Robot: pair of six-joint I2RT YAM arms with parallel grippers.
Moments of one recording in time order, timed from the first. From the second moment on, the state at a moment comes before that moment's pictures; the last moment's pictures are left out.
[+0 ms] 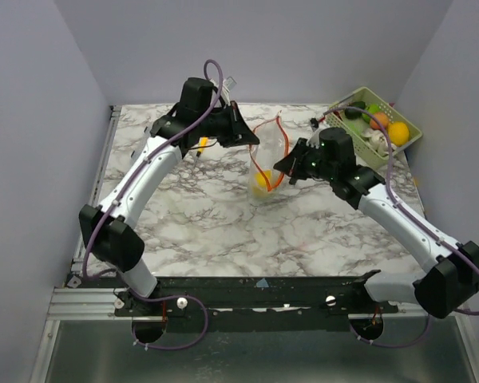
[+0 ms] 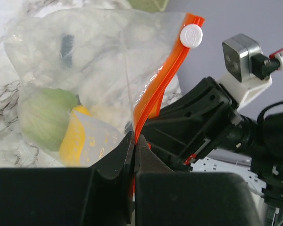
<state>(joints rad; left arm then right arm) -0.46 1.61 1.73 -0.60 0.59 -0.71 0.52 1.25 1.12 -0.27 -0.20 0.64</state>
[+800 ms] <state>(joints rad) -0.43 1.71 1.64 -0.58 0.60 -0.71 0.54 1.36 1.07 -0.22 -0.18 0.69</state>
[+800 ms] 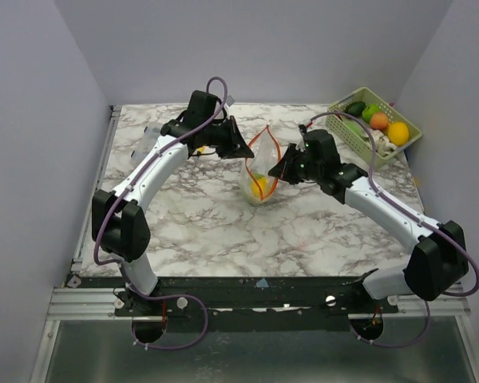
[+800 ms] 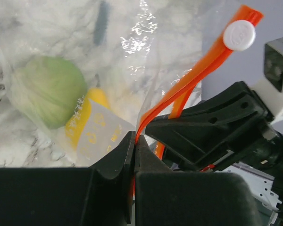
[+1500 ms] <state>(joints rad) -0.47 1.52 1.51 -0.66 0.41 -0.49 0.62 1.37 1.15 -0.16 -0.13 0.84</state>
